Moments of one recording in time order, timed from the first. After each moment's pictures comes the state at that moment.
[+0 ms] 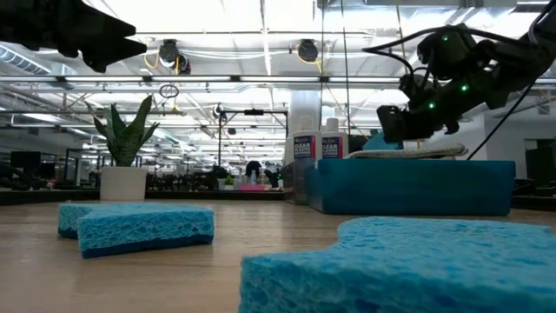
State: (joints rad) left arm -0.33 0.34 0.24 0.08 -0.48 0.04; right arm -0.40 1.15 0.30 0.53 0.73 0.17
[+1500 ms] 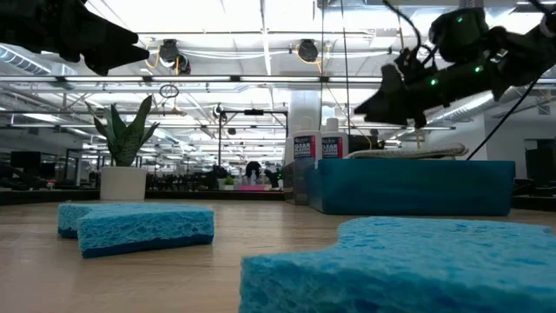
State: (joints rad) left arm -0.33 0.40 0.24 0.08 -0.48 0.04; right arm -0.36 1.07 0.30 0.65 0.26 0.20
